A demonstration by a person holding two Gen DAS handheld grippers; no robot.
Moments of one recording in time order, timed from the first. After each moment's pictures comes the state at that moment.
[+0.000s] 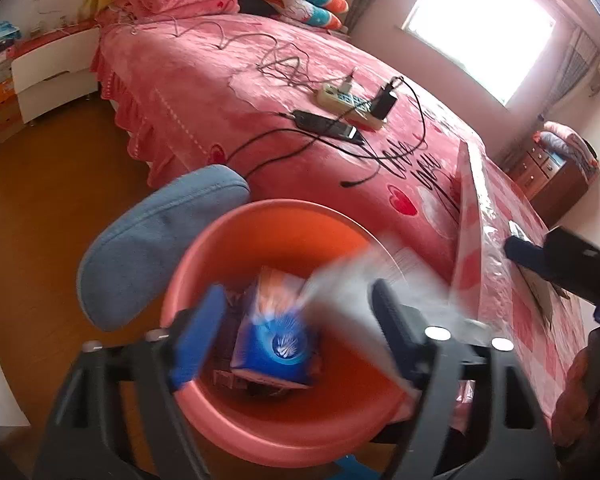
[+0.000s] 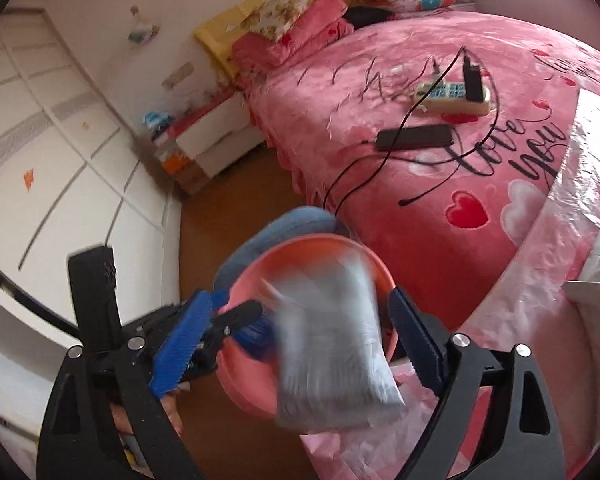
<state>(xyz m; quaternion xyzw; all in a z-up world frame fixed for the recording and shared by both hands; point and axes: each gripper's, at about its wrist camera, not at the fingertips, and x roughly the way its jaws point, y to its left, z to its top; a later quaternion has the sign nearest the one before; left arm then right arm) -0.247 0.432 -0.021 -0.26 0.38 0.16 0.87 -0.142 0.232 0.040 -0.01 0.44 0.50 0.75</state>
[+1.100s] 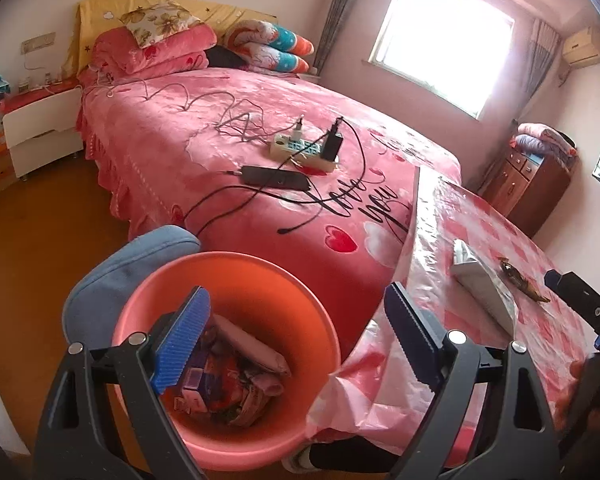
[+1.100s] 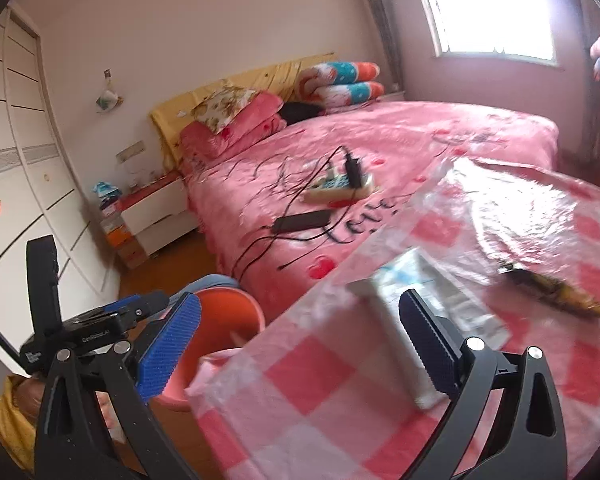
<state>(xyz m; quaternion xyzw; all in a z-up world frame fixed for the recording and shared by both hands) -0.231 0.360 0.029 -0.20 0.31 0.15 0.92 -0.151 0.077 0.066 0.01 0.30 0.39 0.87</state>
